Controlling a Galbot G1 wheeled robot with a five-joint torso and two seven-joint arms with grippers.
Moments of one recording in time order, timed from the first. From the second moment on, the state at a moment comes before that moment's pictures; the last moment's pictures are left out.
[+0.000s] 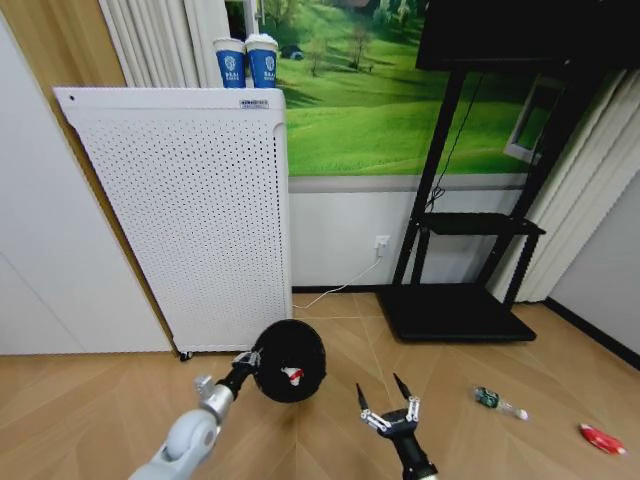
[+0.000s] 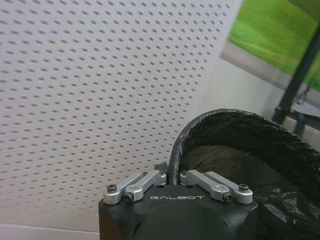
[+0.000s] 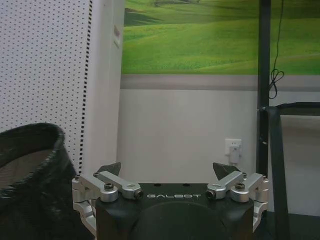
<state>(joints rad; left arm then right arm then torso) 1.34 -1.05 -0.38 -1.82 -0.84 -0.01 0.08 -1.83 1.41 0.50 2.06 0.06 0.43 -0.01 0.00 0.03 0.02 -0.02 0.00</state>
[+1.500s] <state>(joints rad) 1.68 -1.18 -0.88 -2.12 -1.07 0.17 -0.28 -1.66 1.34 0.70 1.82 0.02 0.25 -0.12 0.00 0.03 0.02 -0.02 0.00</state>
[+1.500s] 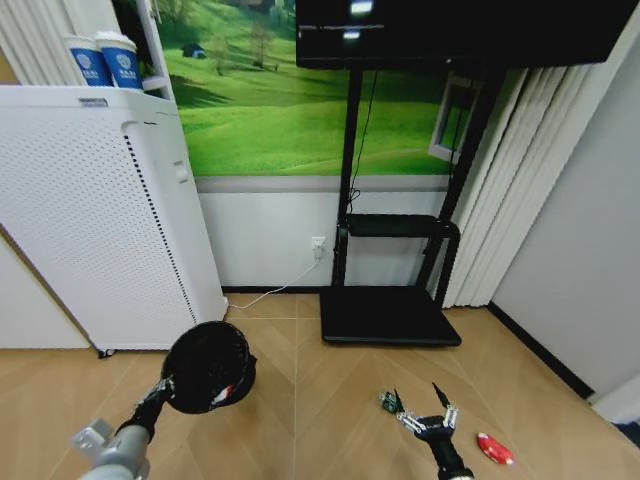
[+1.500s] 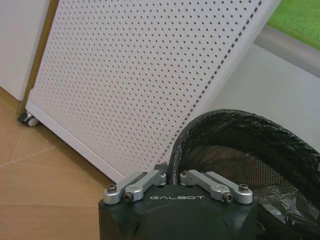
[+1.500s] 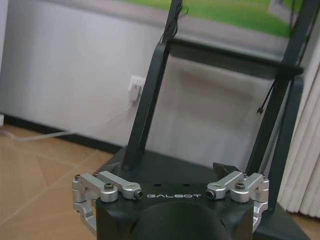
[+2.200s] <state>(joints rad) 1.65 -1.19 -0.81 -2.06 -0.97 0.15 -0.20 -1.44 1.19 0.67 1.41 -0.18 0.23 -0.22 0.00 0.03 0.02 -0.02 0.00</state>
